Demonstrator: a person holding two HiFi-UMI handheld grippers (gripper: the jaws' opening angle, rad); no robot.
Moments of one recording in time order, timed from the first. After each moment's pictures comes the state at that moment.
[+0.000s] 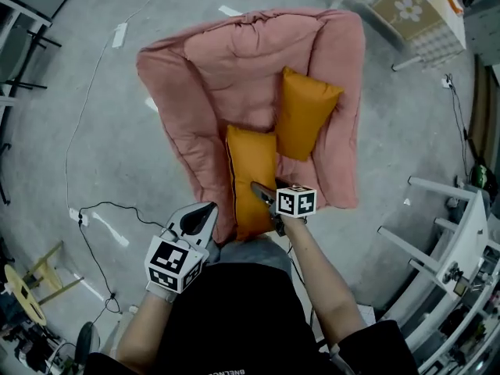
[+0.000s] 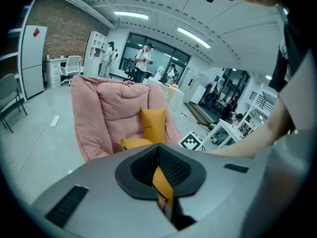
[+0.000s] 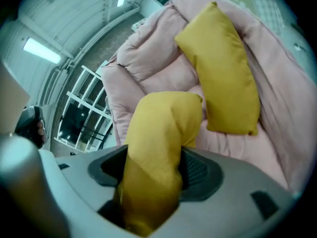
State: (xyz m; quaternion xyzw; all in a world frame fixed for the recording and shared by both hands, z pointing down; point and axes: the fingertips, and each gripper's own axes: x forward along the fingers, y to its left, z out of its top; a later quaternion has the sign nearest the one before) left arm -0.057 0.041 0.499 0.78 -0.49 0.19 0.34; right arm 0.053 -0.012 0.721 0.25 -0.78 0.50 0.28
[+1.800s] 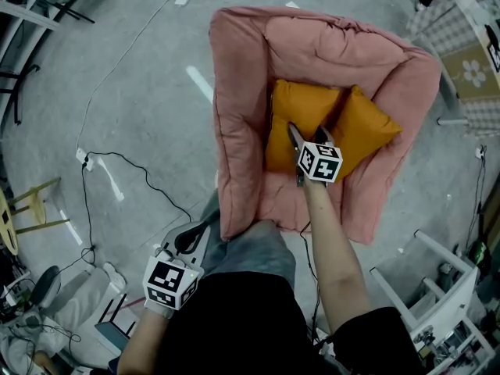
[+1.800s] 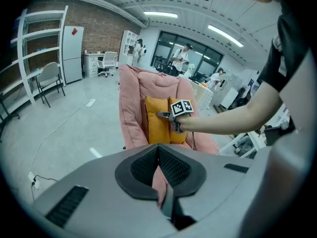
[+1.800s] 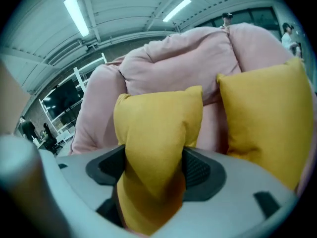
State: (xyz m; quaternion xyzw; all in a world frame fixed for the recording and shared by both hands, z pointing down) left arm -0.103 0.144 0.538 0.65 -0.61 0.19 0.40; right arm -0.036 -0.185 0.727 0.32 -0.87 0.26 0.27
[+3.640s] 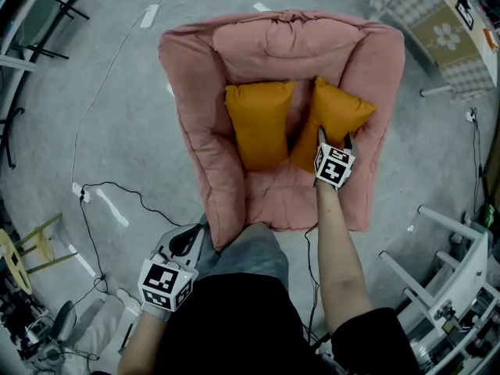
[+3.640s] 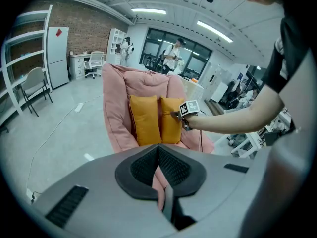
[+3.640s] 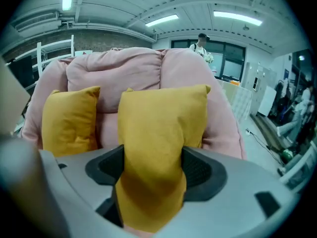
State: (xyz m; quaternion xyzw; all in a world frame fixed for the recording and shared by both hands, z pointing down) left arm -0.087 0.106 0.537 0.70 -0.57 0.21 0.38; right arm 0.148 -0.253 0.715 0.54 -0.75 0.18 0.32
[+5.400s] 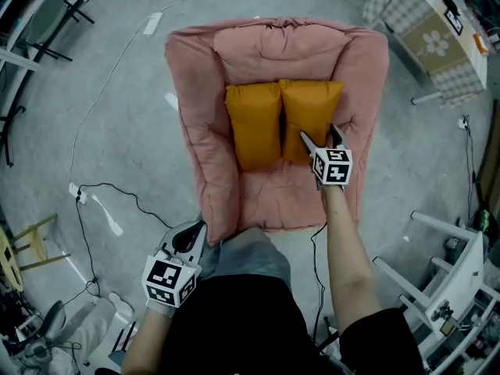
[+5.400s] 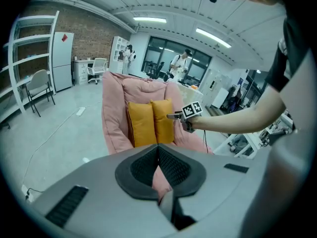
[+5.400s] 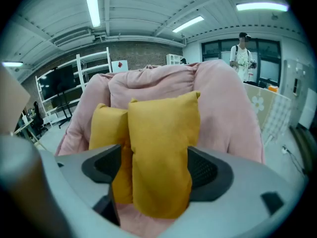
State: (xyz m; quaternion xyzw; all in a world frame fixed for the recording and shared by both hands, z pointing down) left arm -0.060 0.119 0.524 0.70 -0.59 0.18 0.36; right arm 0.108 -0.227 0.676 0.37 -0.87 0.16 0.29
